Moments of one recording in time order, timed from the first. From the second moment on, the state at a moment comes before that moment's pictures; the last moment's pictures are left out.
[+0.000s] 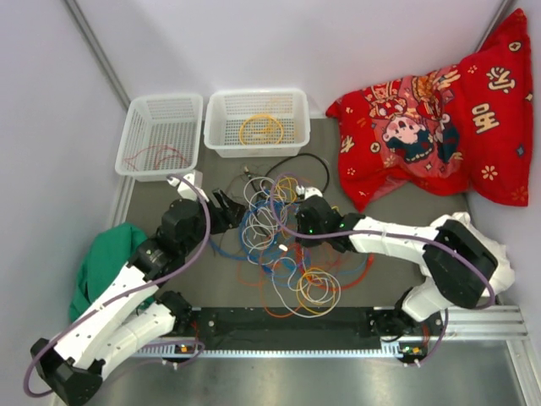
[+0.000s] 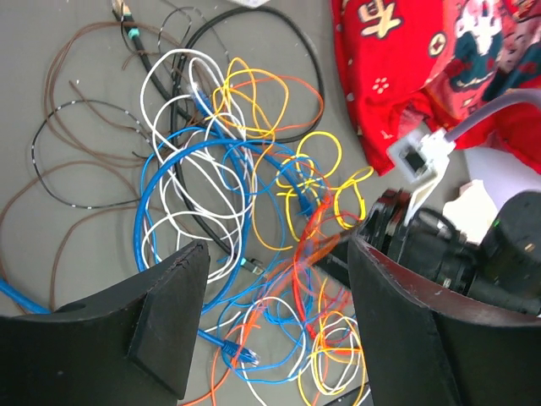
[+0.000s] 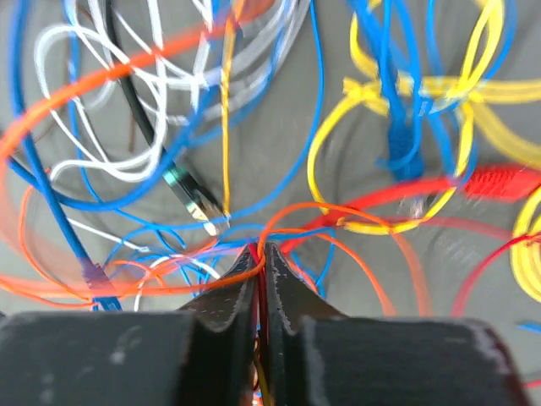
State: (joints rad) left arm -0.60 0.73 0.70 -0.31 -0.13 -0.73; right arm 0.87 1.50 0.80 -0.16 0.07 0.57
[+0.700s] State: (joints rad) left arm -0.60 0.85 0.70 0.00 0.14 -0.68; right arm 0.87 0.93 1.10 -0.44 0.18 0.40
